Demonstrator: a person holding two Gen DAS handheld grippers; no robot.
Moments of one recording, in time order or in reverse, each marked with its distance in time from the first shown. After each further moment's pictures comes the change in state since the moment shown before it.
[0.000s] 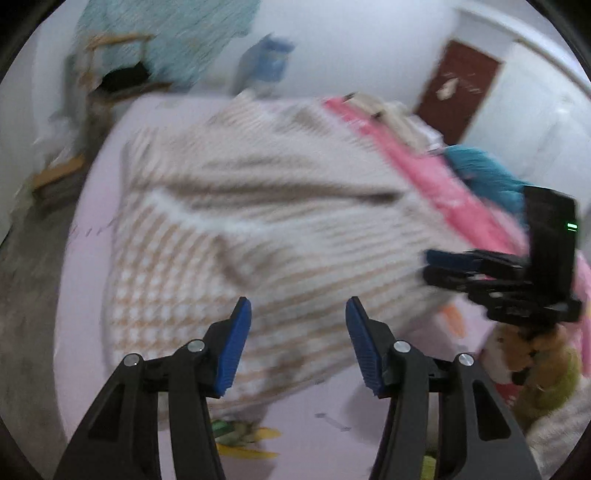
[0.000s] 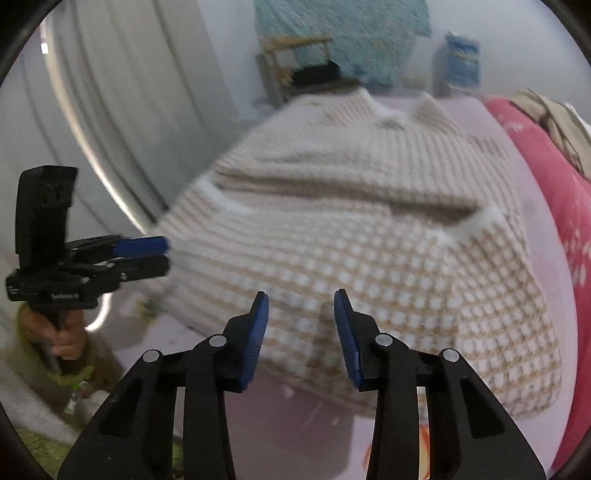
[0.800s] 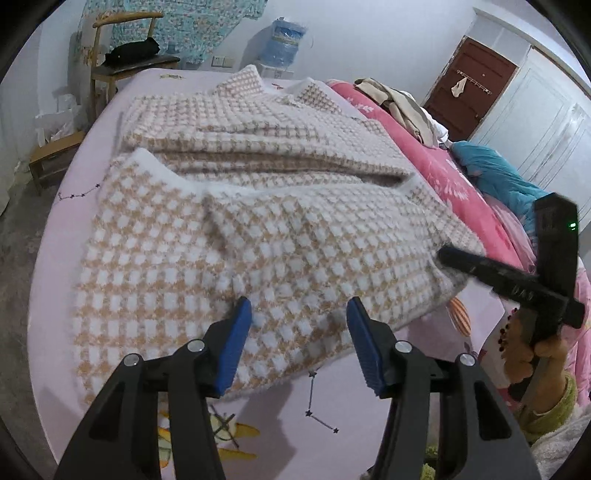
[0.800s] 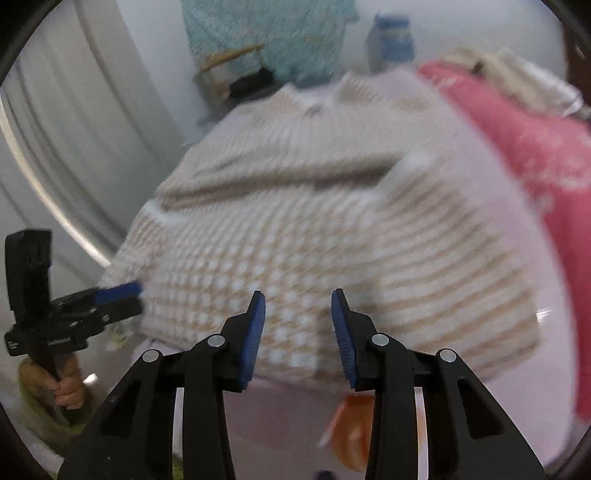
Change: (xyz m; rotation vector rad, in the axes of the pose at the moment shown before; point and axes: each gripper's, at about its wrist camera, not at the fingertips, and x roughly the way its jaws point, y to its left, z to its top) left arm 0.024 0.005 -0.014 -0.083 0.081 0.040; right arm -0.017 -0.052 -0.023 0.241 -0.049 -0.200
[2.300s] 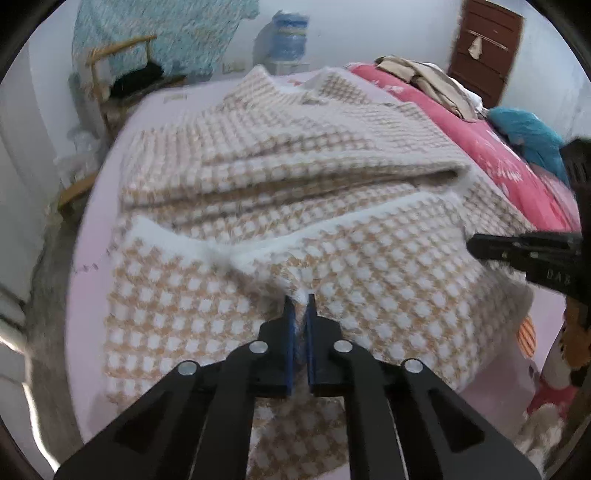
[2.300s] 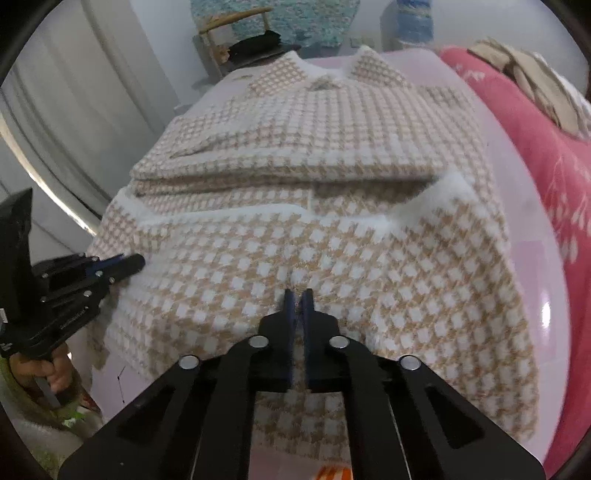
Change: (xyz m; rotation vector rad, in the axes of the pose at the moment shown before) left arm 0.041 -0.014 0.048 0.169 0.031 0.237; right arm 0.061 0.024 0.040 -0.093 0.183 0.006
